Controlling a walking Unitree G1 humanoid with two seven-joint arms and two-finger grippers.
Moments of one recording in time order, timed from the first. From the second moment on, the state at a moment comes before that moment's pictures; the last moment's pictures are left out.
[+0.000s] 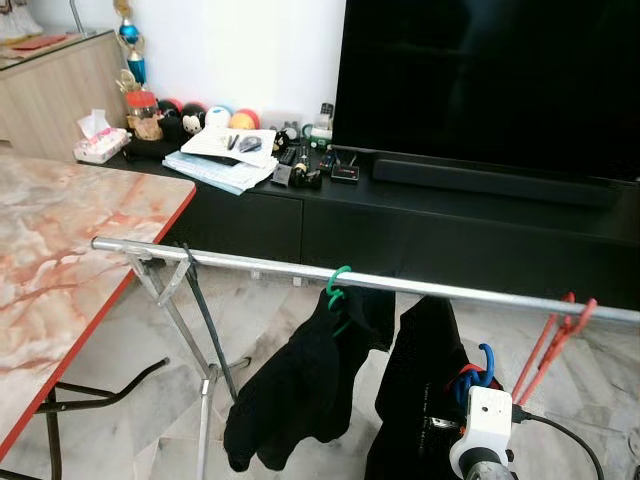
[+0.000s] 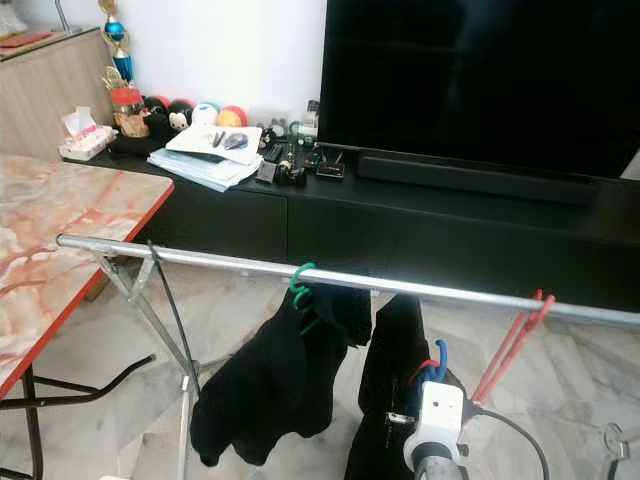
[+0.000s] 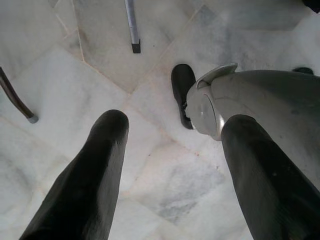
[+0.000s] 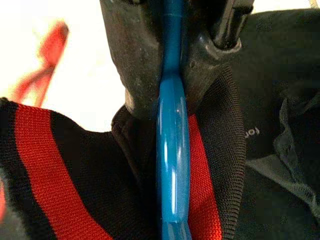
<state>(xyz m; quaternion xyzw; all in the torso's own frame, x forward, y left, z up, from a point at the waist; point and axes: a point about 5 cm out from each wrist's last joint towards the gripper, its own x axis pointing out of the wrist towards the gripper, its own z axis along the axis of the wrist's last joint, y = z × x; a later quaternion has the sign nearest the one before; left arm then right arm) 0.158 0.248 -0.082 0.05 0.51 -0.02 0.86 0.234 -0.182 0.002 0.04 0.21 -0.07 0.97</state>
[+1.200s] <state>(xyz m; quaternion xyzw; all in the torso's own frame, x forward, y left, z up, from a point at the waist) 0.156 0.247 -0.083 0.05 0.51 -0.02 0.86 0.241 -0.178 0.002 0.03 0.21 -0.06 0.97</state>
